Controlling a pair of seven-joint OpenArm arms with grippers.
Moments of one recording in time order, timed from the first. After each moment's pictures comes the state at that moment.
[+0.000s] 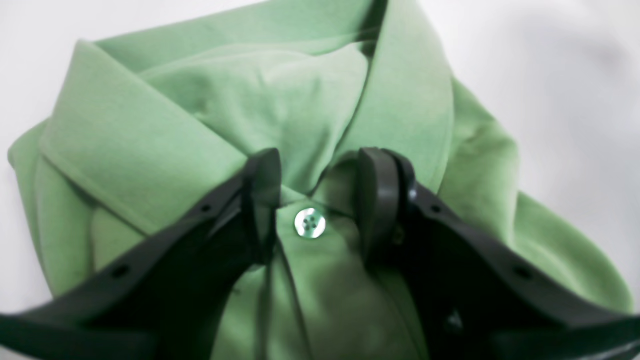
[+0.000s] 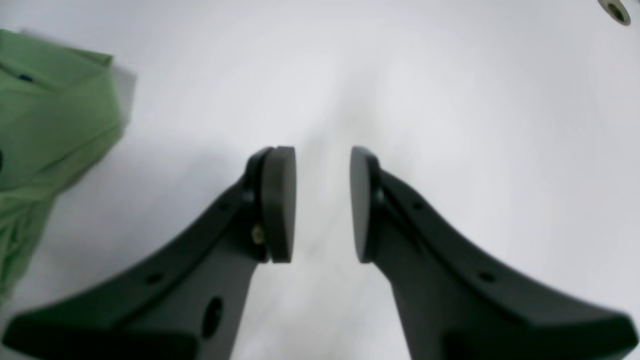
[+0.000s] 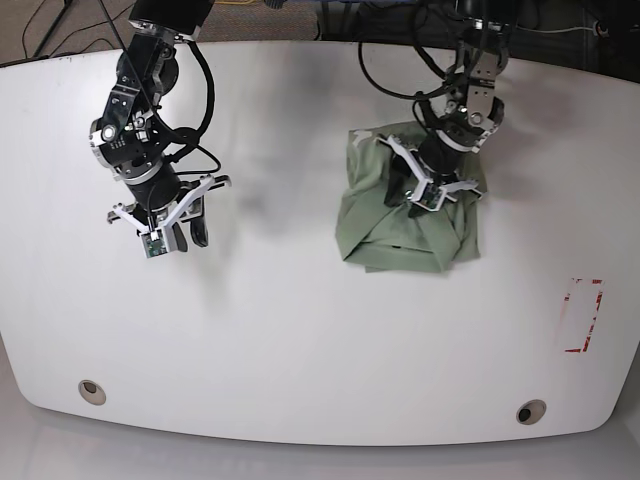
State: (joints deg) left arm 11.6 -5.9 0.8 83.9 5.4 -23.3 8.7; right arm -5.4 1.9 20.5 107.6 9.5 33.5 -46.0
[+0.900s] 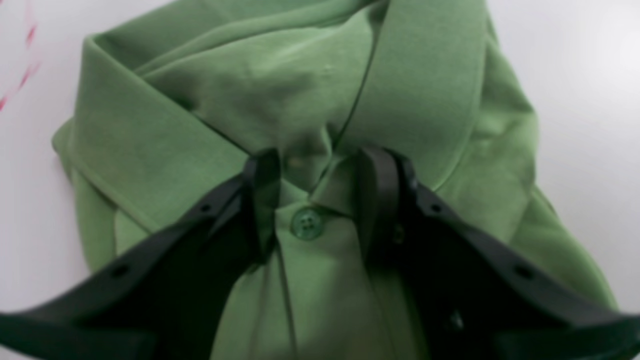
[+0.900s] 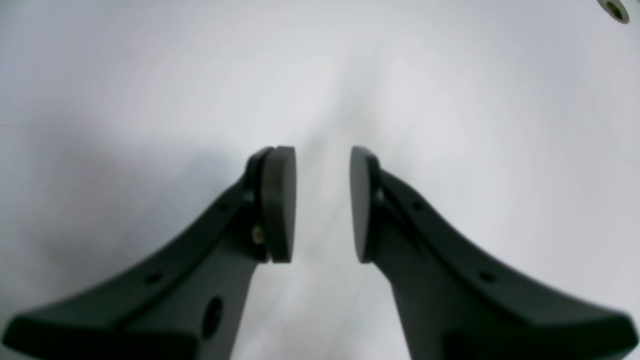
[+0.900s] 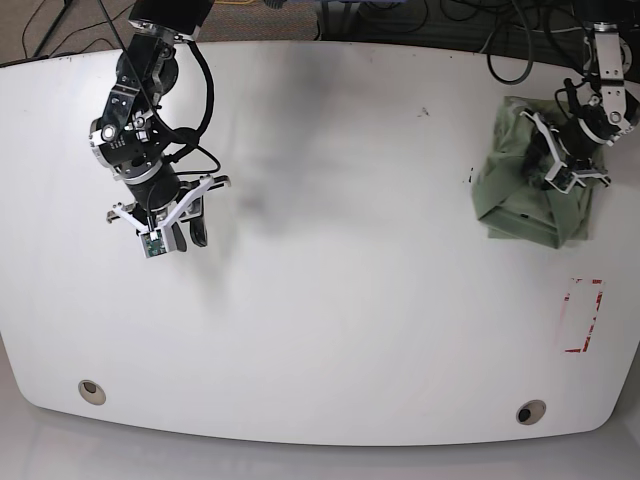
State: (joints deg) left arm 16.4 -30.1 -17.0 80.1 3.5 -42.4 9.2; right arm -5.4 1.9 20.4 107.6 9.5 33.6 -46.0
